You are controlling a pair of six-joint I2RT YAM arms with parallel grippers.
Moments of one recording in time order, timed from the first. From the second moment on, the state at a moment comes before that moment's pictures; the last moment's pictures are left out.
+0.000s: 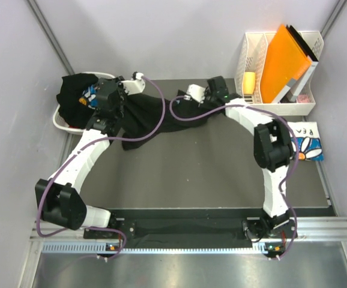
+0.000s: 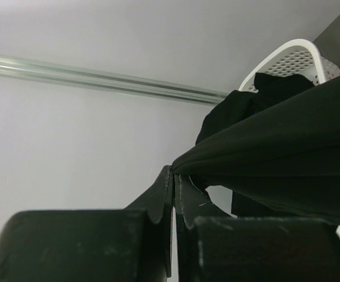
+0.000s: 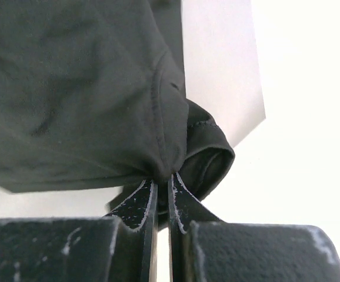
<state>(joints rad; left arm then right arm) -0.27 1.37 1.21 0.11 -0.48 1.21 0.43 2.13 1.73 -0.34 0.07 -0.96</state>
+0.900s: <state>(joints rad) -0.28 1.32 1.19 -0.02 -0.39 1.16 0.33 2.10 2.17 -1.11 -0.35 -0.94</state>
